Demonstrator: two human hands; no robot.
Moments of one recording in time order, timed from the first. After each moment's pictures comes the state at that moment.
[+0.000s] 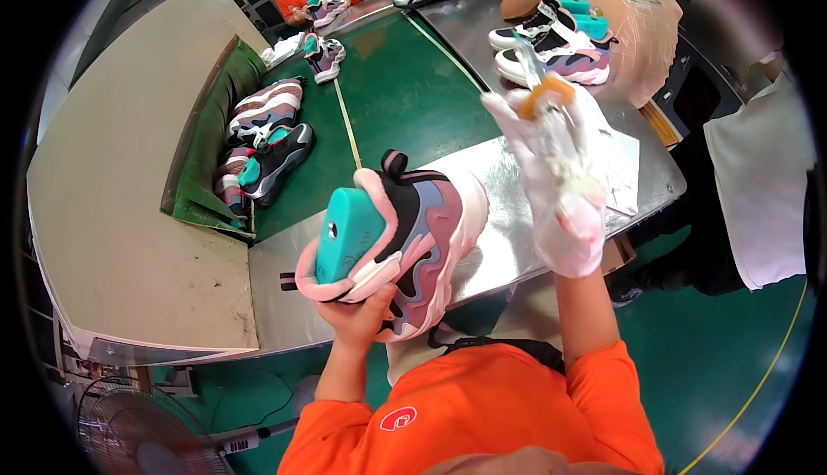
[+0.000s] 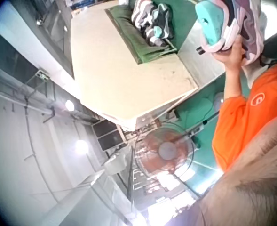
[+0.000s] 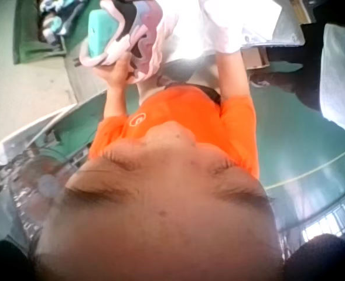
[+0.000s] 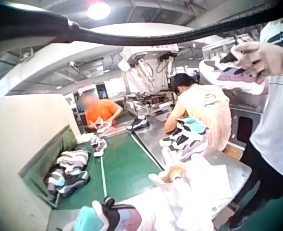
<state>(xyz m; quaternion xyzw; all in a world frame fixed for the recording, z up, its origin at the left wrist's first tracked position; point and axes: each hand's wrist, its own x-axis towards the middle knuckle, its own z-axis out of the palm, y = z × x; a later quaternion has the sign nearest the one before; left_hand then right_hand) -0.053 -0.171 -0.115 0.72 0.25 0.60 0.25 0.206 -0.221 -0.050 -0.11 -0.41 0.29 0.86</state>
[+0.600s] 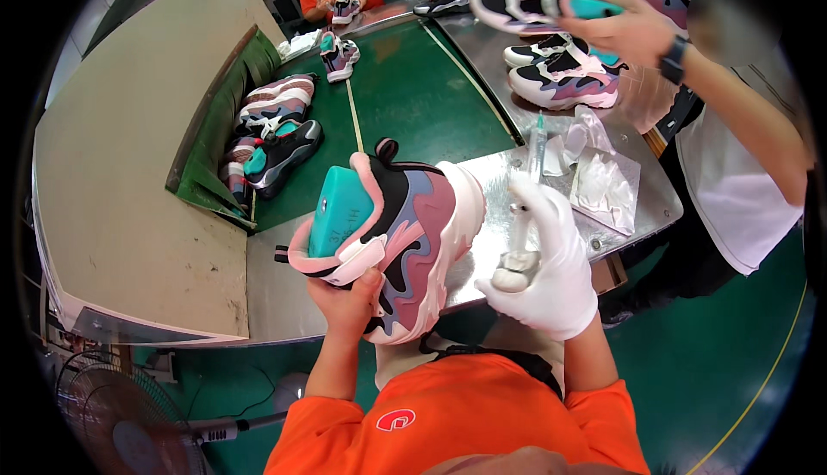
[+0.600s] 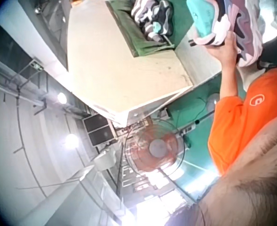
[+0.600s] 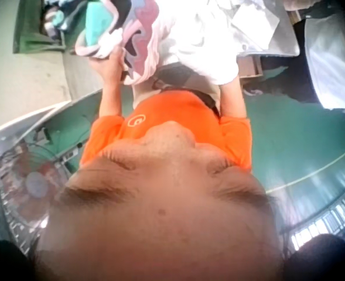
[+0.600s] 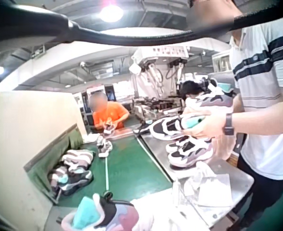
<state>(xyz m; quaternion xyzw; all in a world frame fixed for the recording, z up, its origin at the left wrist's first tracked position) -0.054 -0.177 -0.100 0.61 0.32 0.61 0.39 0.189 -0.281 -0.060 -0.58 -0.61 0.08 0.54</state>
